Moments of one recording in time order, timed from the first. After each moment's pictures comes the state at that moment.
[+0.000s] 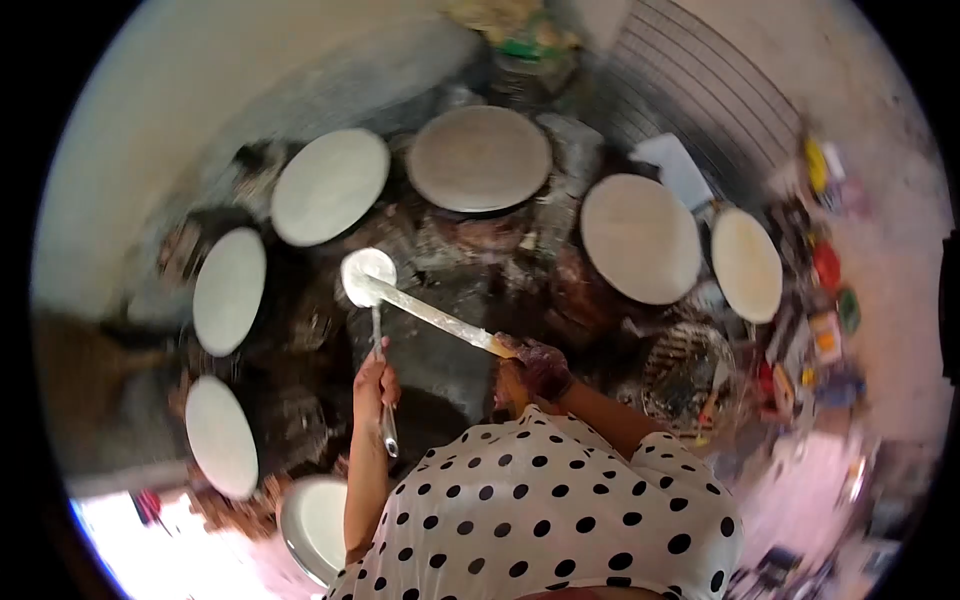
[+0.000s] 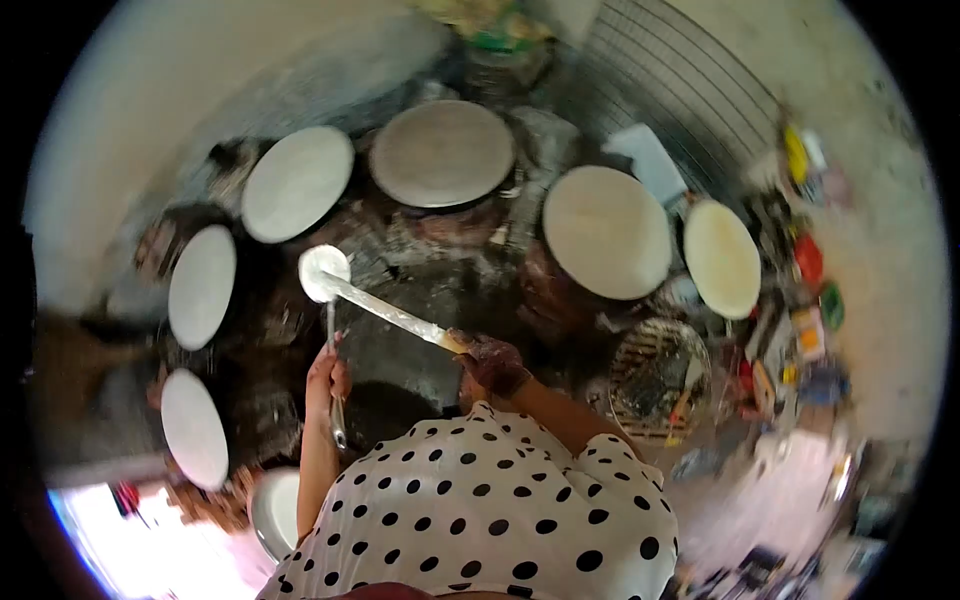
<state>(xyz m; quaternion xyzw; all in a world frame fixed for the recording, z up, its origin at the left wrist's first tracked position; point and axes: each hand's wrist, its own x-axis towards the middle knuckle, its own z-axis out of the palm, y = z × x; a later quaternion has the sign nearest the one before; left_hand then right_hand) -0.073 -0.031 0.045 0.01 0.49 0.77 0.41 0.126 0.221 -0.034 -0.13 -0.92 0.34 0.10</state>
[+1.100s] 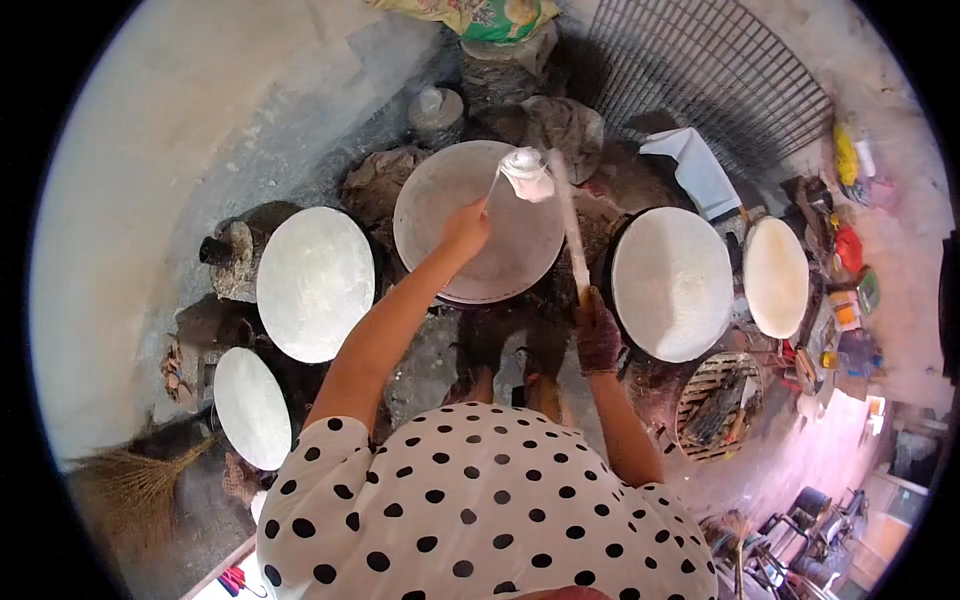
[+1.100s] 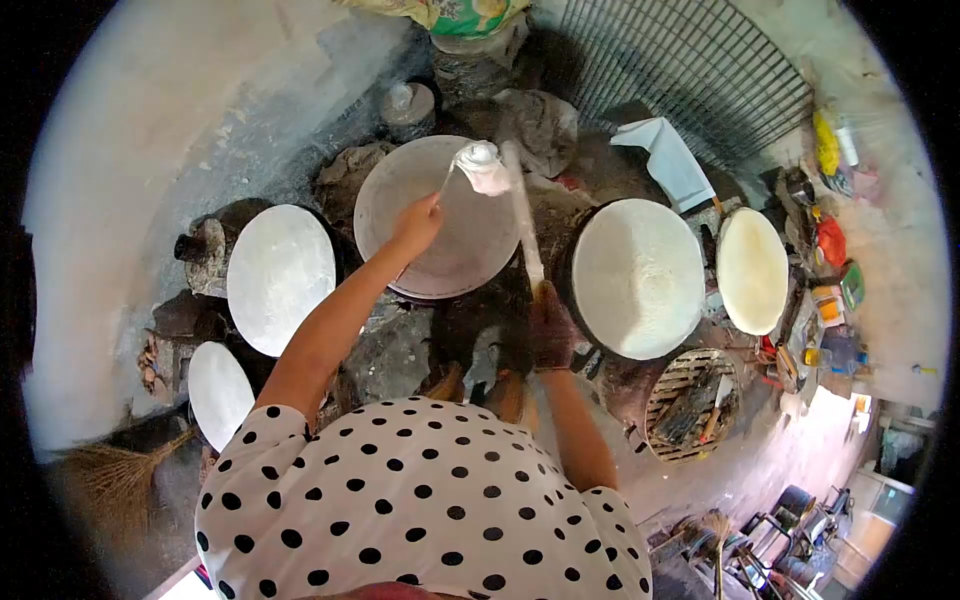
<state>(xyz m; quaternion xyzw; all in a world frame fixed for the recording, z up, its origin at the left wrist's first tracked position) -0.349 0.452 -0.041 0.54 0.78 0.28 0.14 -0.020 0.422 -0.064 -0.53 -0.73 0.32 0.29</state>
